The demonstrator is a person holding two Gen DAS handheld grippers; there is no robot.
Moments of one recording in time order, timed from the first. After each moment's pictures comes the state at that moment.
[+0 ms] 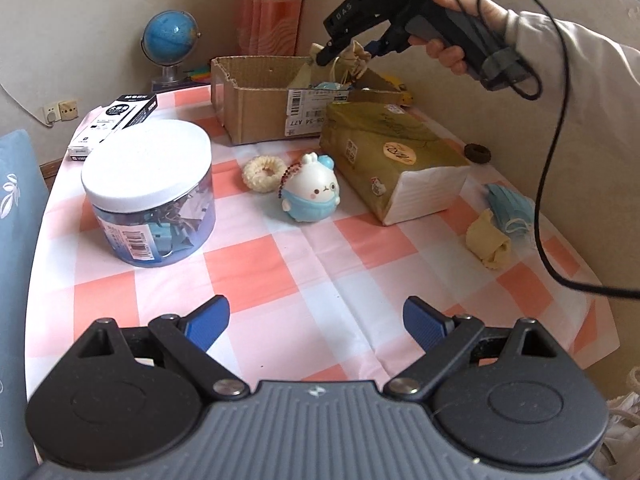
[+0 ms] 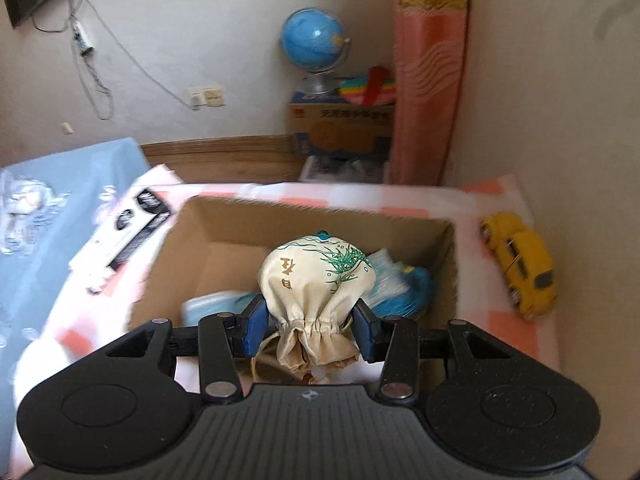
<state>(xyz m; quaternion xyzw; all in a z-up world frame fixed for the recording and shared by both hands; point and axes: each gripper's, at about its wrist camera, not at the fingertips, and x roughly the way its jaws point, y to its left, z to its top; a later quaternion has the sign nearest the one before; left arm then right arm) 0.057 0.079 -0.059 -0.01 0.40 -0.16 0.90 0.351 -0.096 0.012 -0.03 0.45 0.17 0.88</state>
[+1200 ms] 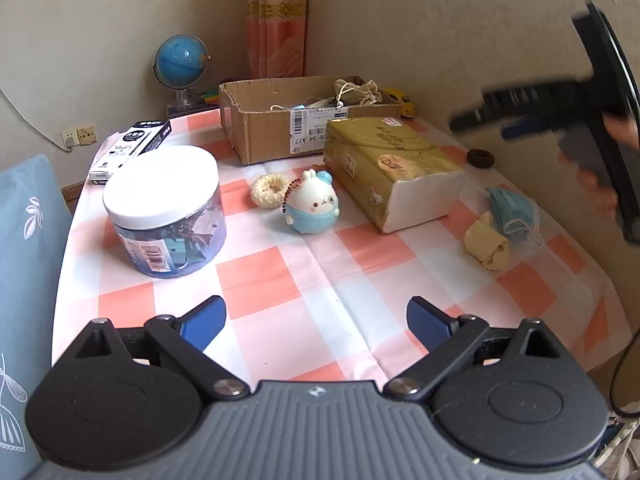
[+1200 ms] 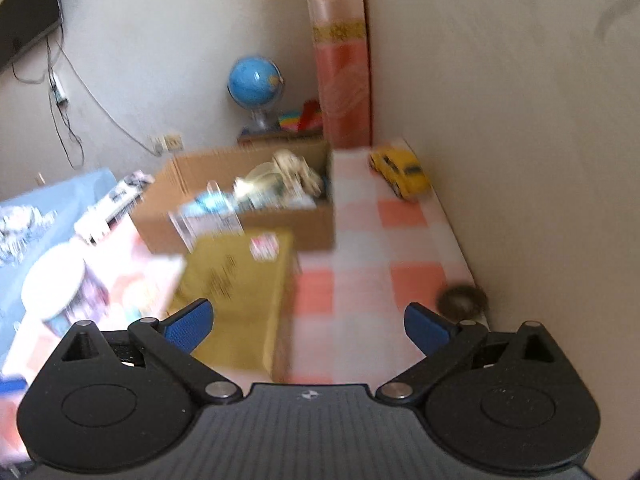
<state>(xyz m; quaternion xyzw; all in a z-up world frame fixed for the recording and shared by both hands) 0.038 0.069 -0.046 0.02 0.37 -0.14 0.92 0.158 -0.192 -0.004 0.01 0.38 0.10 0.92</state>
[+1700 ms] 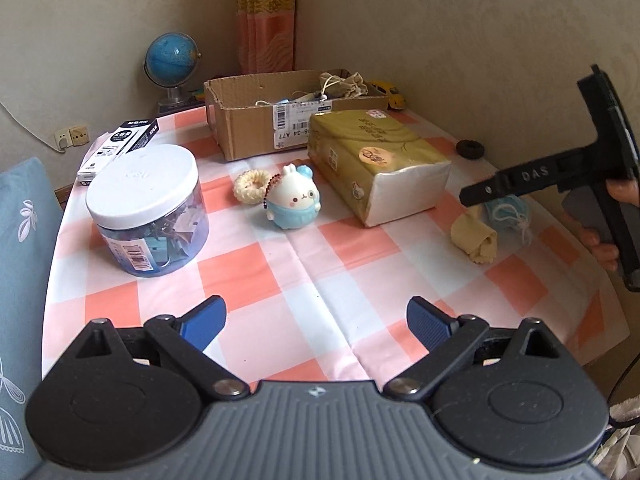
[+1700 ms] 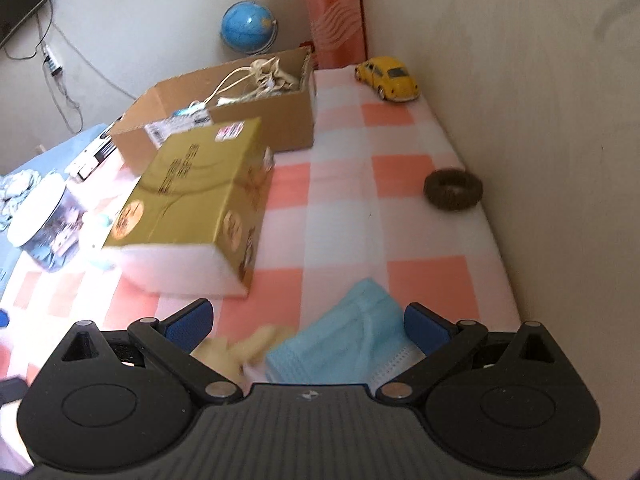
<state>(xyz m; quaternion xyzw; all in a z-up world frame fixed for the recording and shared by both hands) 0.037 0.055 -0.047 0.03 0.38 -0.15 0.91 0.134 -0.219 -0.058 0.03 0.45 0.12 0.89</state>
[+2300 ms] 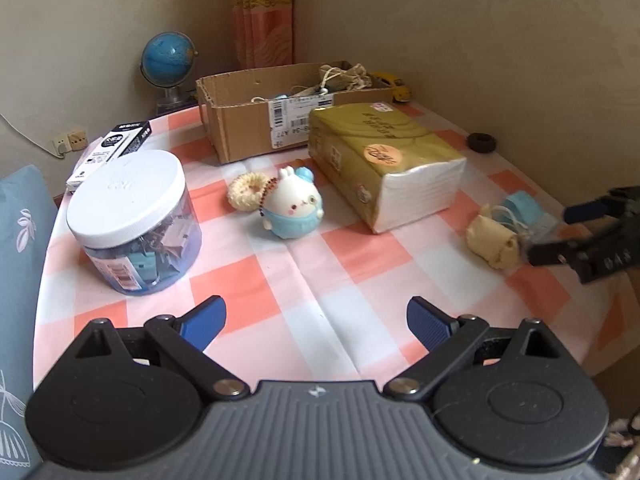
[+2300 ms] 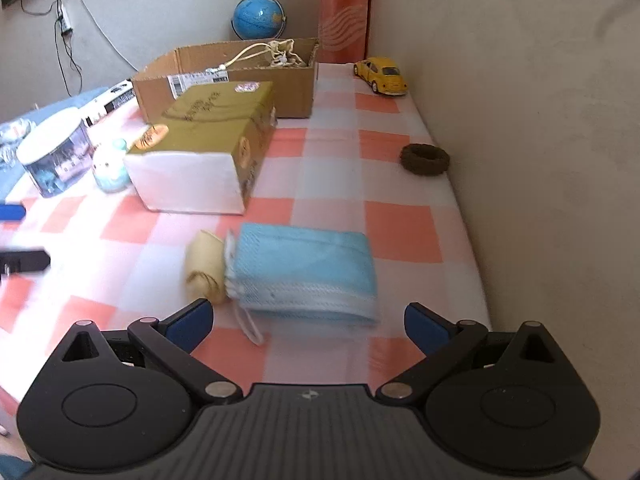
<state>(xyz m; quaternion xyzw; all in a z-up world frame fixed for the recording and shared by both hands) 0.061 0.045 -0.057 0.05 0.38 -0.14 0.91 0.069 -0.219 -0.060 -0.05 0.43 0.10 0.90</state>
